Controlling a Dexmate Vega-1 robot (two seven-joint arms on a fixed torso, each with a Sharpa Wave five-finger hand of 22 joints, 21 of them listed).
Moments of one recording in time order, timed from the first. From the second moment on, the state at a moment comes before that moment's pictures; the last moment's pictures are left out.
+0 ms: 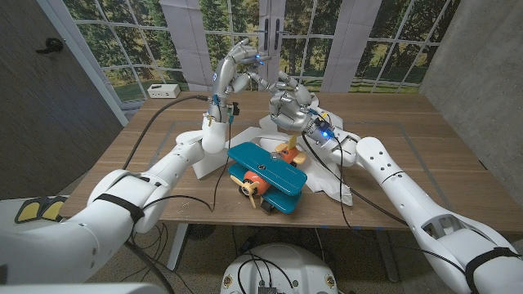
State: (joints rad) left arm 0.39 0.23 0.40 -0.75 0.97 -1.05 1.12; left_hand 1.47 0.14 0.19 -0.15 0.21 0.85 -0.10 0.32 0.38 0.60 -0.20 0.80 0.76 0.96 -0.10 0.27 0.51 0.38 -0.04 0.22 0.18; right arm -0.69 -0.33 -0.37 -1.42 1.53 -0.61 0.83; right_hand 0.27 0.15 0.64 -0.03 0.18 0.22 0.07 0.19 0.19 0.94 -0.07 0.82 0.68 1.30 -0.22 0.76 1.05 1.09 -0.20 1.00 0.57
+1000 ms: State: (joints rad) left arm 0.40 0.18 0.29 -0.74 1.12 -1.06 1.12; left_hand 1.48 0.14 0.19 -0.15 0.21 0.86 -0.10 0.32 0.38 0.61 -0.20 0.79 0.74 0.96 -0.10 0.26 0.51 0.37 -0.04 0.21 0.18; right arm -0.68 -0.29 -0.37 -1.40 1.54 -0.62 0.81; right_hand 0.28 0.16 0.68 -0.04 0.18 0.22 0.07 0.19 0.19 0.94 -0.07 0.83 0.68 1.30 -0.22 0.74 1.08 1.08 -0.19 1.01 0.56
